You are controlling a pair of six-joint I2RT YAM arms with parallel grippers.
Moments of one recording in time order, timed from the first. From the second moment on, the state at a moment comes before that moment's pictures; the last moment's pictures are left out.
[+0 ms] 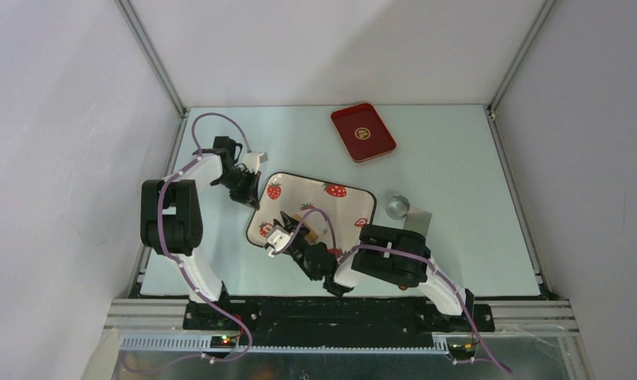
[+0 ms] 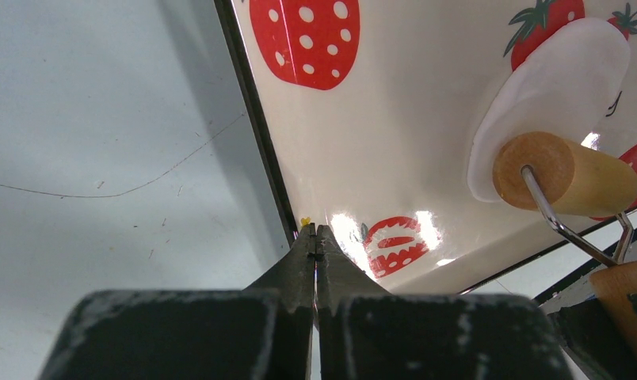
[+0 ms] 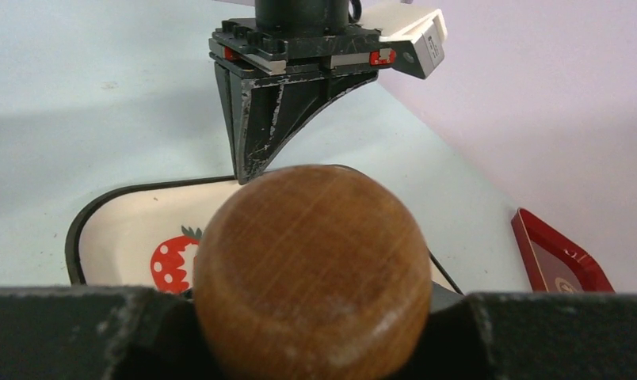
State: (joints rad) left arm -0.02 1.81 1.19 -0.77 0.45 0.32; right arm 1.30 2.23 0.95 1.46 0.57 -0.60
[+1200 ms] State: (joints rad) left arm -0.02 1.81 1.19 -0.77 0.45 0.31; right arm 1.37 2.19 0.97 1.29 0.47 -0.74
